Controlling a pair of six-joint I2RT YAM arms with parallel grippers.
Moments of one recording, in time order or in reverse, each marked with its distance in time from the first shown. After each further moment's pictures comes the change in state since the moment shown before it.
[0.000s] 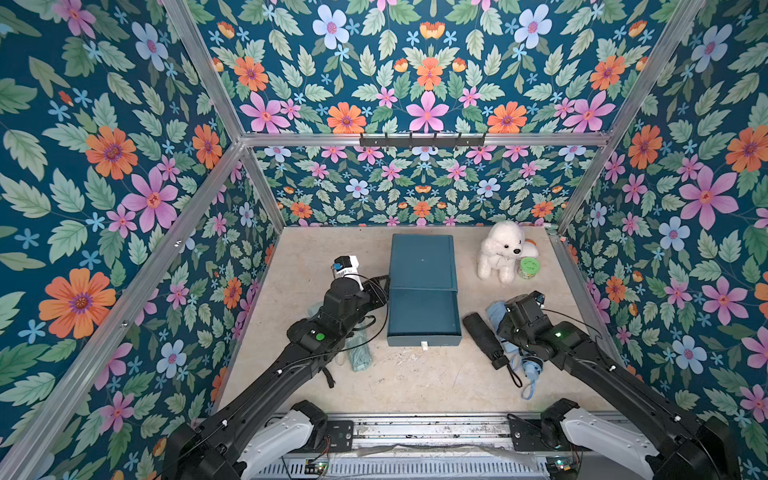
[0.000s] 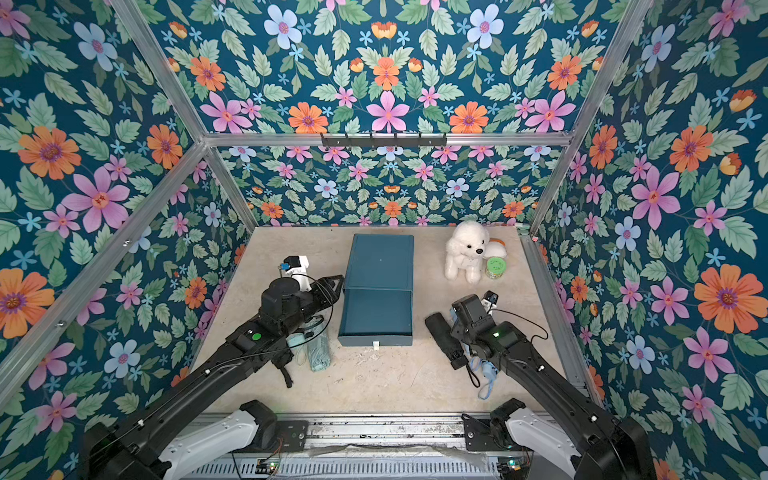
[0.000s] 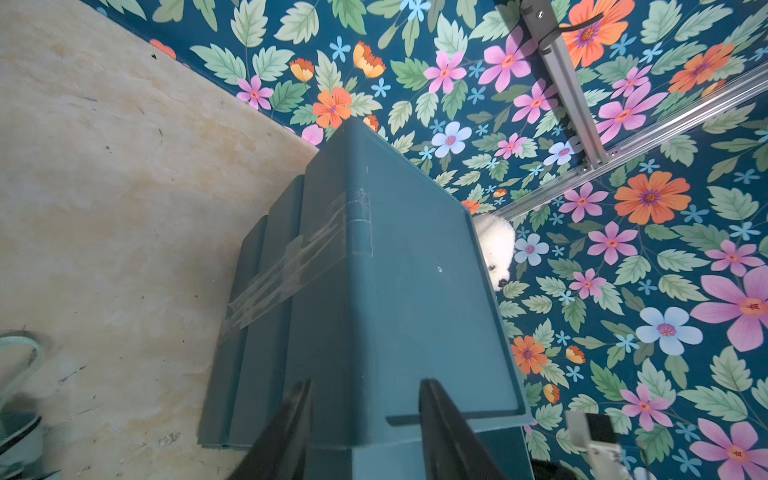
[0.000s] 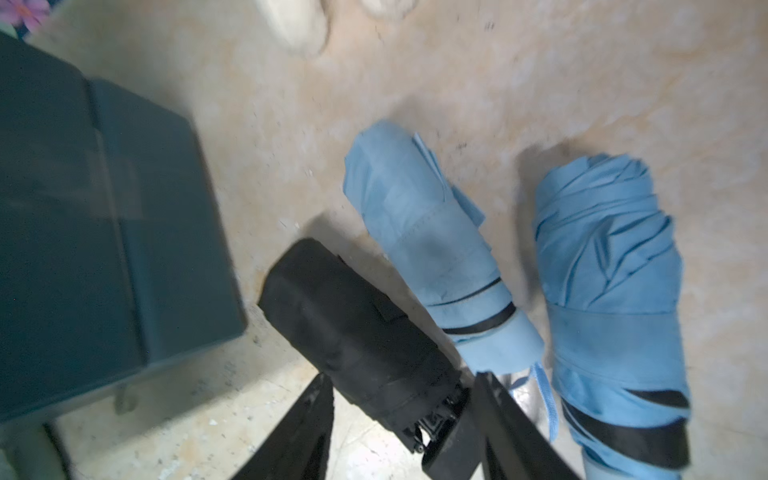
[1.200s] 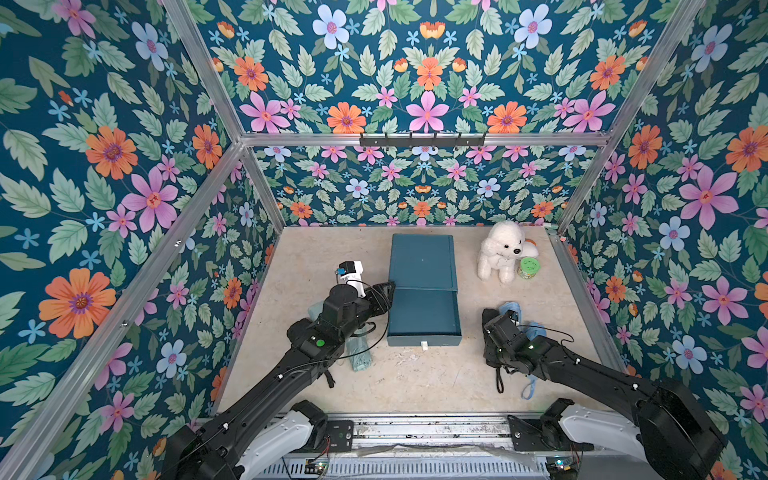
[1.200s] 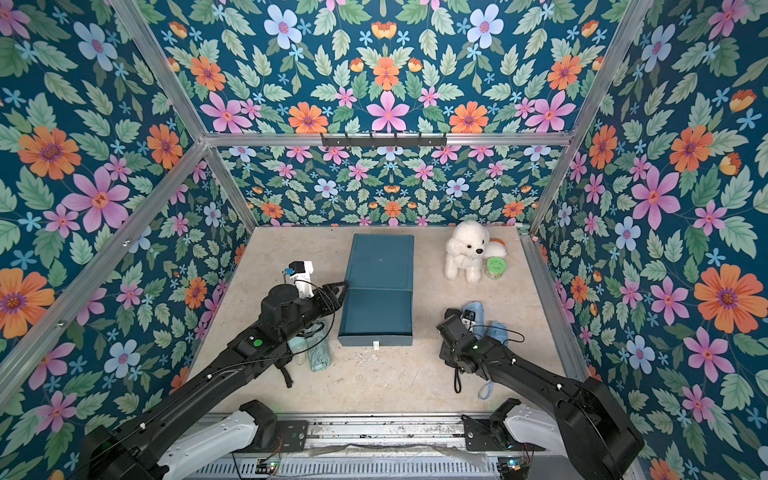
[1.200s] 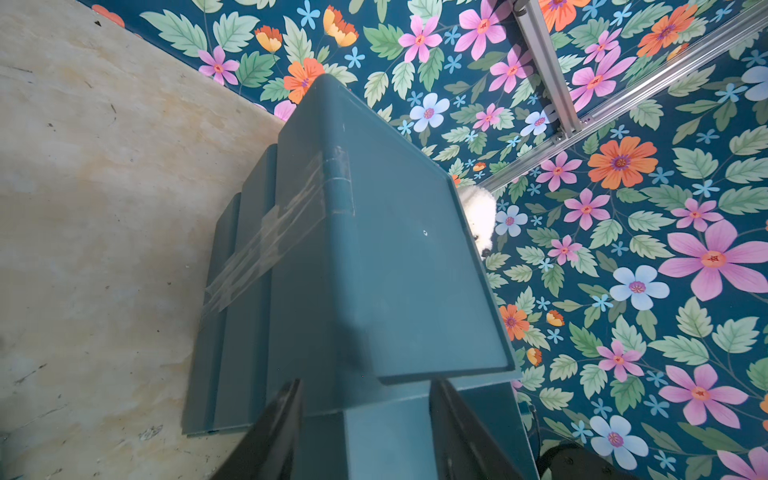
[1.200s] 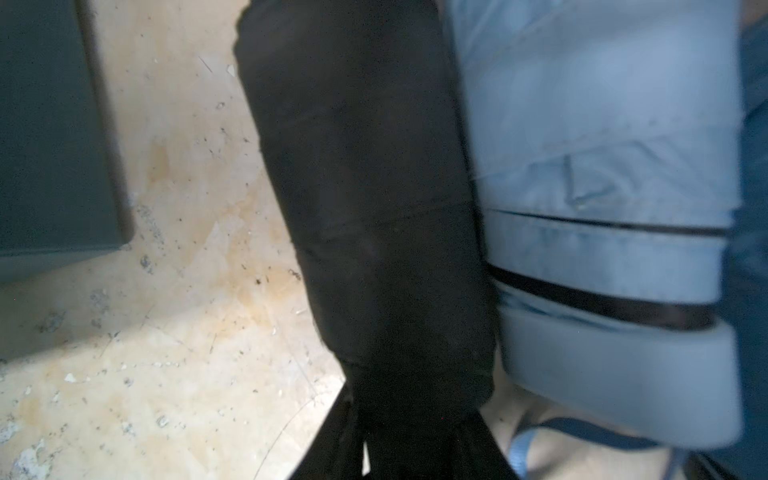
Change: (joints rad) left arm -0.001 -0.013 -0.076 0.084 0.093 0.026; right arm 0.133 0.147 -0.184 0.226 -0.026 -0.021
